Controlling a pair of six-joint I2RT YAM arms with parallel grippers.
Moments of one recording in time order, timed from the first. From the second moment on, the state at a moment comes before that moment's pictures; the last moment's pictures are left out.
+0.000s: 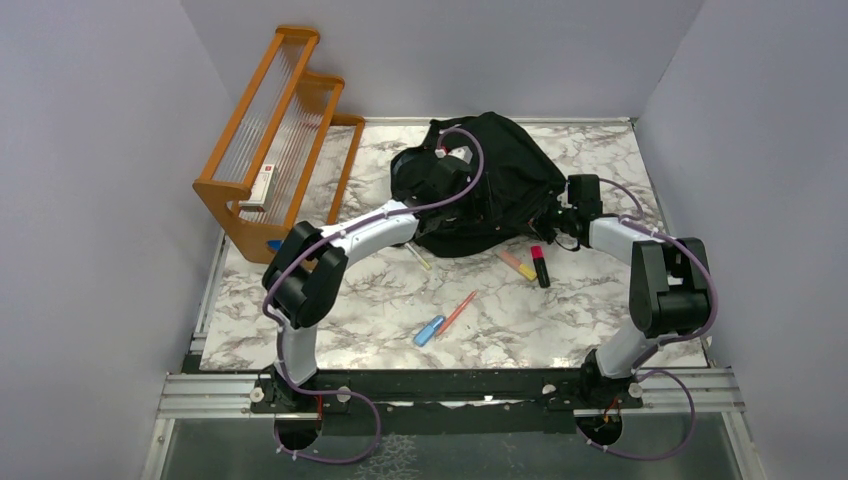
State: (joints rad) left arm -0.75 1.90 1.43 -0.12 0.08 -0.76; right arm 0.06 1.66 0.87 -0.03 -0.43 0.85
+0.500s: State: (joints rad) left arm -0.76 1.99 1.49 -0.14 0.07 -0.83; right arm 0.06 1.65 0.85 -0.02 -0.43 0.85
